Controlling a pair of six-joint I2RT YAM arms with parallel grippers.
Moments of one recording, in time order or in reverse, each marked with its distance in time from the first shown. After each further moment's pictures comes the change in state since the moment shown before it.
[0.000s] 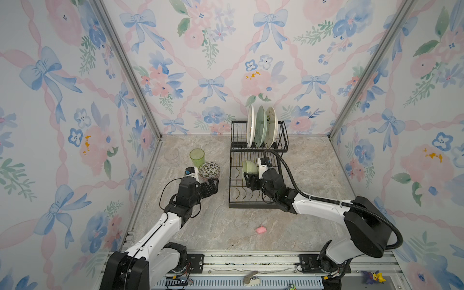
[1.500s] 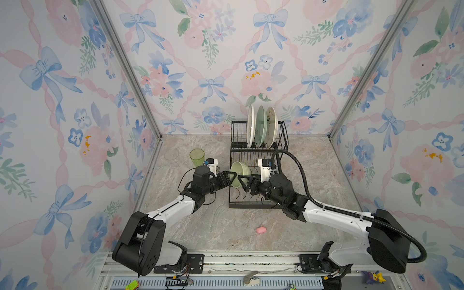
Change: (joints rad) left arm -0.115 0.338 0.159 0.287 0.277 -0.208; right arm 0.079 -0.174 -0.037 0.045 -0.183 0.154
